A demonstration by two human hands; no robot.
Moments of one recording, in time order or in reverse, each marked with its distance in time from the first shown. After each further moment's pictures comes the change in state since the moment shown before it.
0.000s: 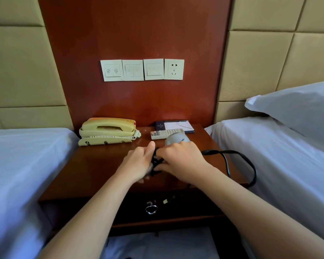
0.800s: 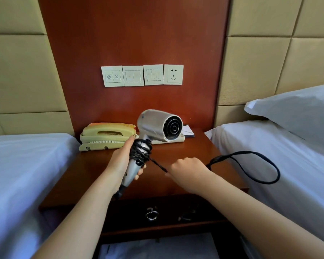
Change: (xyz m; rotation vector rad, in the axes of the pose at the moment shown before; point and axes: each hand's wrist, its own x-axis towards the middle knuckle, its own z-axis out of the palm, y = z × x) left_hand 0.005 -0.012 -0.025 -0.786 -0.005 -0.243; right_hand -0.009 0.009 0.023 -0.084 -0.344 0.037
